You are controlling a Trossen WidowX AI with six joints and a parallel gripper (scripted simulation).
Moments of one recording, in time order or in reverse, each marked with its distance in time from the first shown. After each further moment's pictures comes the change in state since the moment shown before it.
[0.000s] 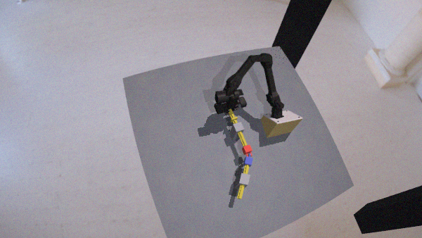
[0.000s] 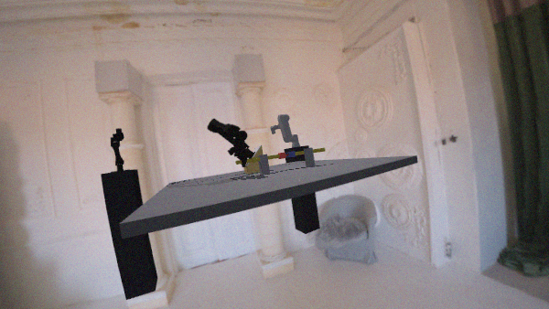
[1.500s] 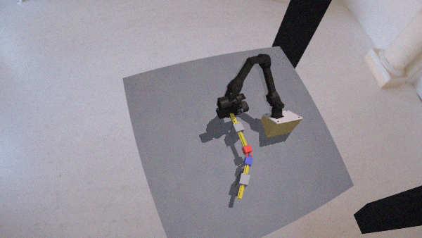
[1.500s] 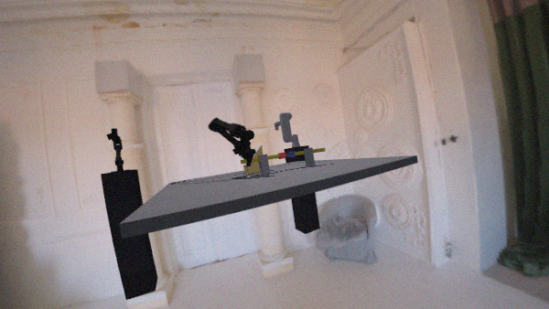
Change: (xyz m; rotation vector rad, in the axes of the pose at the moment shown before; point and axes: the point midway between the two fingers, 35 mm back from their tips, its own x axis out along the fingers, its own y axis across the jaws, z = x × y) arm 0.000 0.000 -0.032 0.000 0.000 0.000
